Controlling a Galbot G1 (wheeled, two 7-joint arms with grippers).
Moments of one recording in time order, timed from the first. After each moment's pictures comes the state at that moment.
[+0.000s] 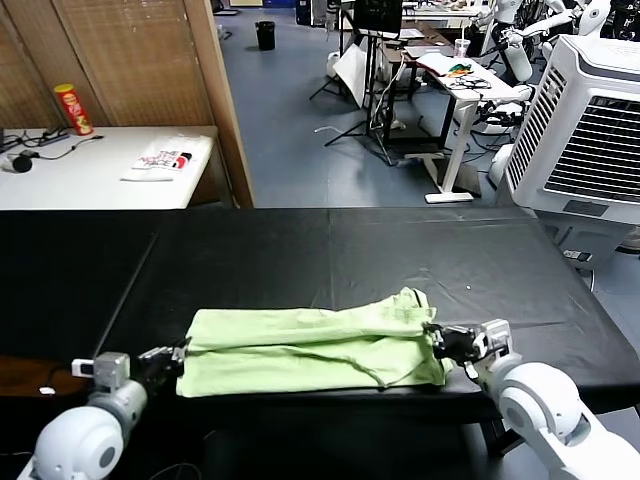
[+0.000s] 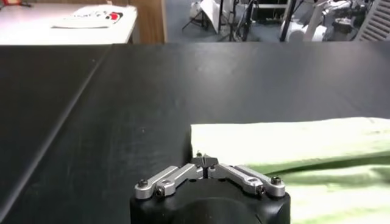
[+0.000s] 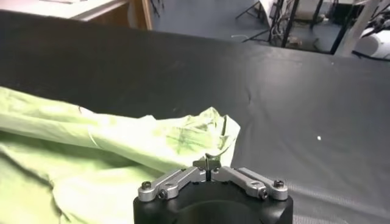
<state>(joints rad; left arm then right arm) 1.55 -0.94 -0.63 -2.14 -0.70 0.63 -0.18 -1.27 0.82 0.40 2.11 0.74 -0.74 0.13</state>
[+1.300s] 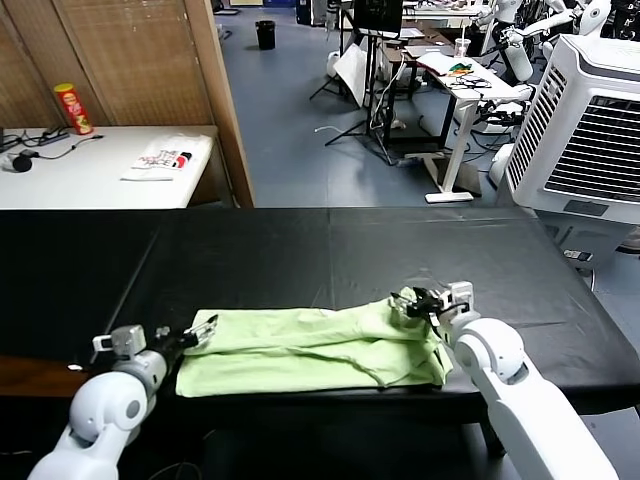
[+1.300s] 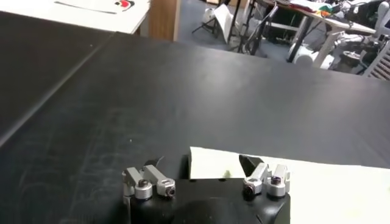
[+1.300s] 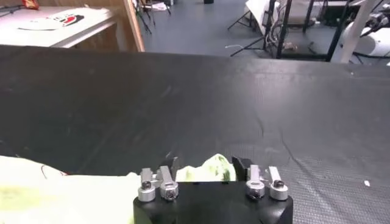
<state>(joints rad) 1.29 -1.08 -0.57 -1.92 -0.79 0.63 -0.20 -0.95 1.06 0.26 1.79 0.64 -0.74 0.13</state>
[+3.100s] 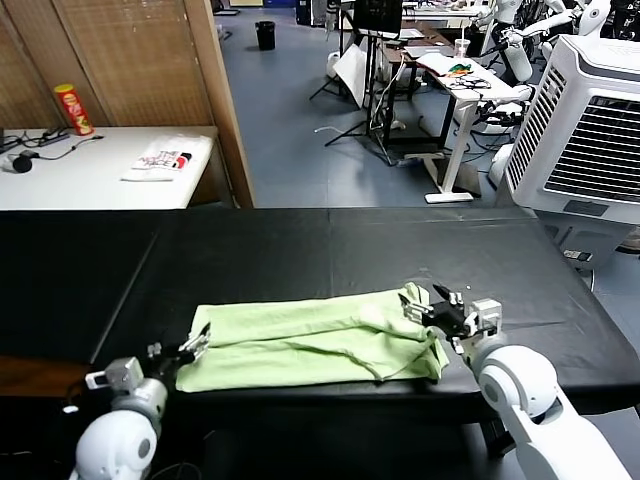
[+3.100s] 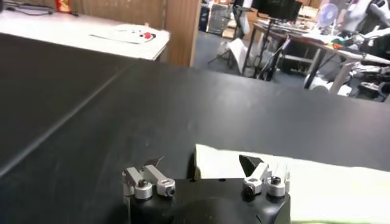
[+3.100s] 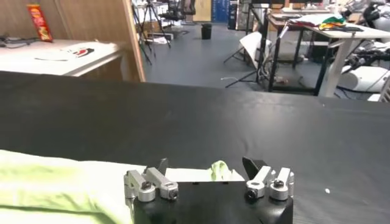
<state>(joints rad) 1.47 -1.28 -0.65 -2.02 -0.57 0.47 -0.16 -1.14 1.00 0.38 2.00 0.62 -0.62 0.10</state>
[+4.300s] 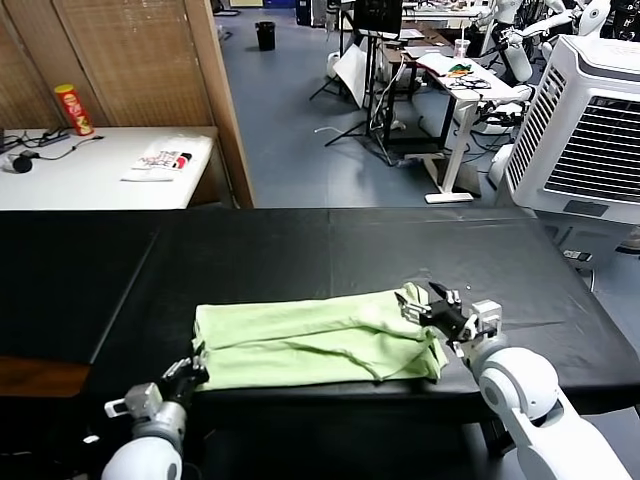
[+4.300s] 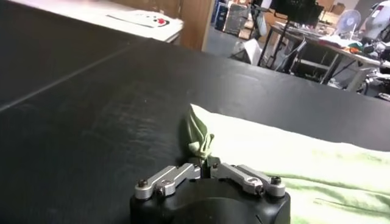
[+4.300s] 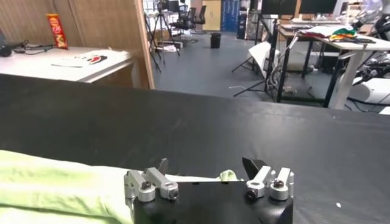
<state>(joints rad) 1.51 -1.41 -0.64 -2.00 -0.32 0.39 -0.11 -1.15 1.01 0.40 2.01 0.59 -0.59 0.06</state>
